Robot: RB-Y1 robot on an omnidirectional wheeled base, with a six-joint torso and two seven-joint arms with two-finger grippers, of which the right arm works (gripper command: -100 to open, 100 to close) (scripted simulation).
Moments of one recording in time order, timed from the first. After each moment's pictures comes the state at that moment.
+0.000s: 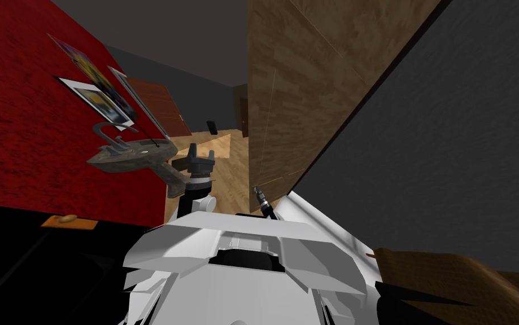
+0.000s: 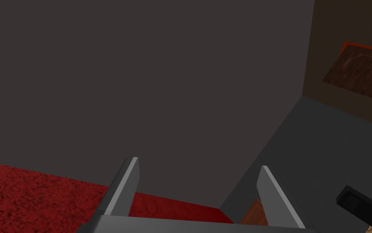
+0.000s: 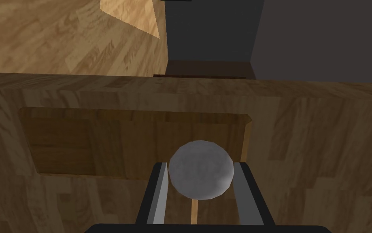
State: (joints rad) arm -0.05 -0.07 0.60 -0.81 -0.08 -0.74 0.00
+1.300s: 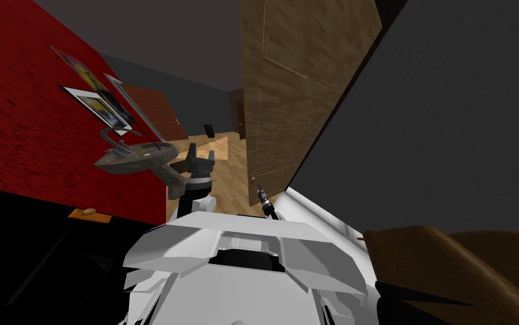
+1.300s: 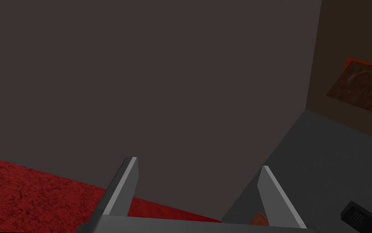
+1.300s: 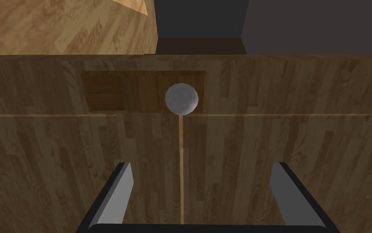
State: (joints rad) arm -0.06 -0.08 0.56 -0.80 -0.10 -0.76 -0.01
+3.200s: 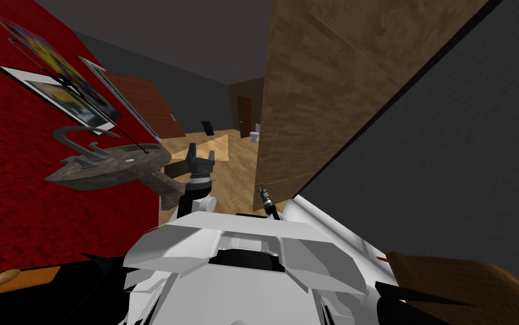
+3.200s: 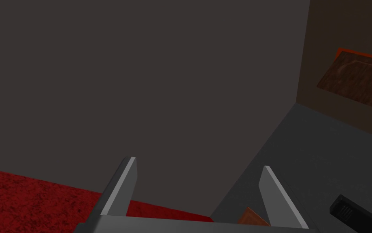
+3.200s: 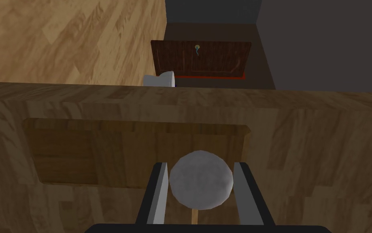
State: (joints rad) arm -0.05 -0.07 0.50 -0.79 -0.11 -0.75 0.02
